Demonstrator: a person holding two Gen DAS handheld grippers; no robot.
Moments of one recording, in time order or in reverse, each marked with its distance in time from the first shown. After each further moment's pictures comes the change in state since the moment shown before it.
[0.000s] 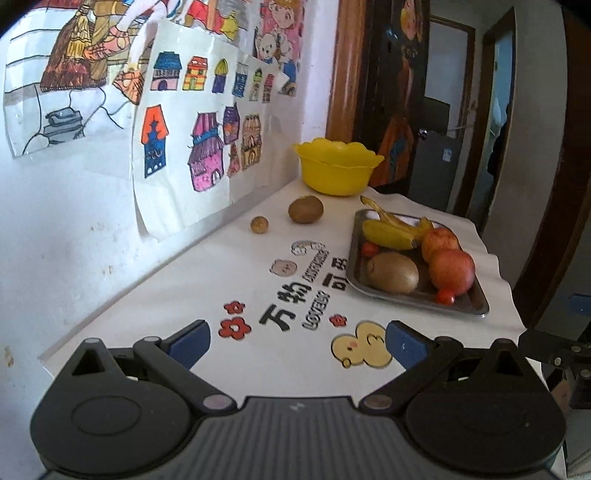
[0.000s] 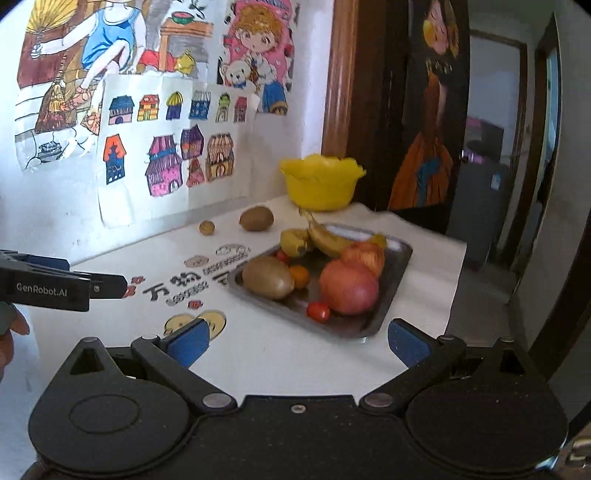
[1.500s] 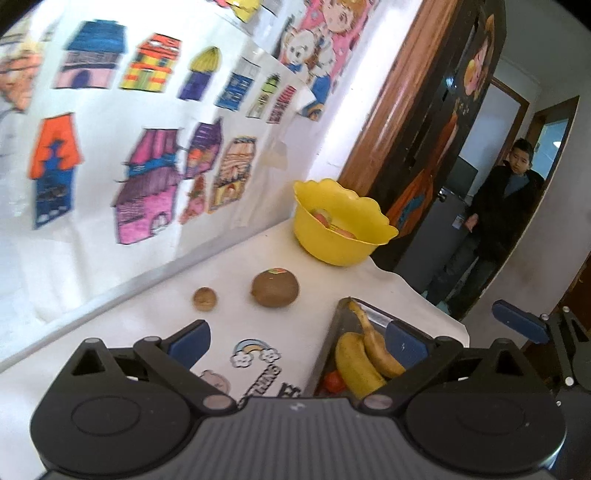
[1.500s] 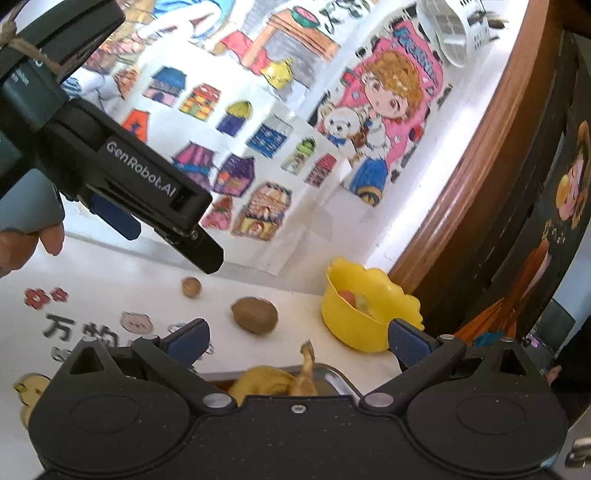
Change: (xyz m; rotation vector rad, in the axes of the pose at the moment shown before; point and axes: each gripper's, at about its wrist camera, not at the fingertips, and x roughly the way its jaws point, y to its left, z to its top) left arm 0.119 -0.003 0.121 -0.319 -0.034 -0.065; right arm 0.148 -0.006 0.109 -0.589 -0.268 0.177
